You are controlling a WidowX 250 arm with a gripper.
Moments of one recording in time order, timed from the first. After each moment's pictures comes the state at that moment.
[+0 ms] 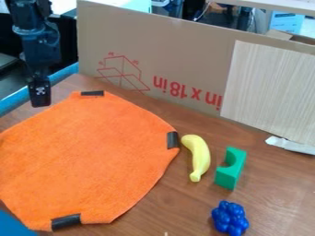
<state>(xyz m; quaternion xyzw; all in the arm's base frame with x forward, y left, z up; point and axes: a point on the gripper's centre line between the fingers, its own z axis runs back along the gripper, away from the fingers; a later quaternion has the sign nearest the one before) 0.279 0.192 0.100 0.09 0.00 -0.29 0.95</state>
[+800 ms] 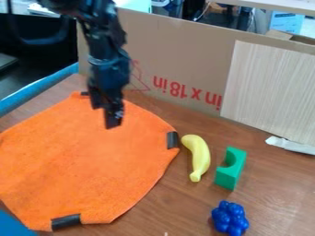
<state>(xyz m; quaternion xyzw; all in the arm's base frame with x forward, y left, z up) 0.332 0.090 0.061 0.07 -0.05 -0.23 0.97</state>
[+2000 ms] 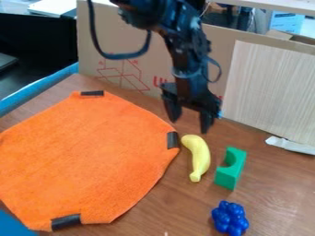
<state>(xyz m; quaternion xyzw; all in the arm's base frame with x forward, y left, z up) 0.391 -0.025 0.055 -0.02 -0.15 -0.02 0.99</state>
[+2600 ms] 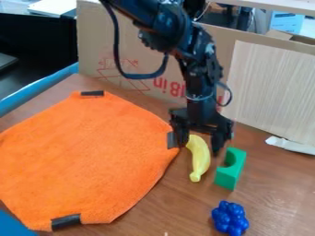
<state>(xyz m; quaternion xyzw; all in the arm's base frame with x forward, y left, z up) 0.382 -0.045 0.022 -0.04 -0.09 0.03 0.99</state>
